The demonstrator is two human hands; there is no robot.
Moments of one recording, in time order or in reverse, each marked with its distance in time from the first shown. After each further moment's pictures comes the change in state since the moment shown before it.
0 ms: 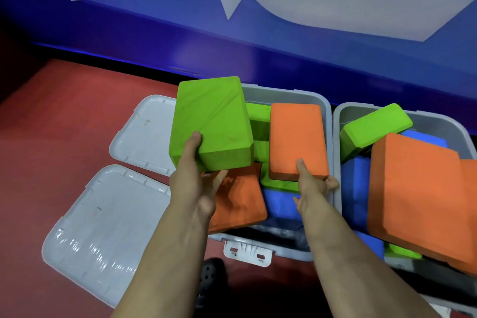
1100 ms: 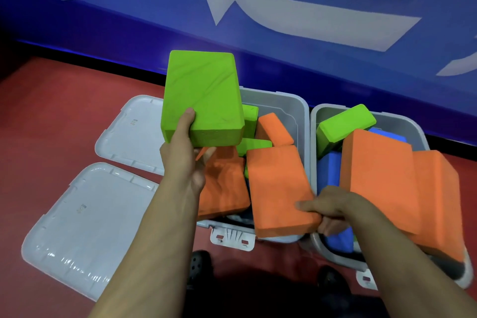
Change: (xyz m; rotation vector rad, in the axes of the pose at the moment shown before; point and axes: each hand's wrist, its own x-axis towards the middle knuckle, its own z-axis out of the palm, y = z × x) left_hand -0.028 0.016 0.016 0.011 -0.052 0.133; right_hand -0.035 -0.059 -0.121 -1.394 -0.465 0.000
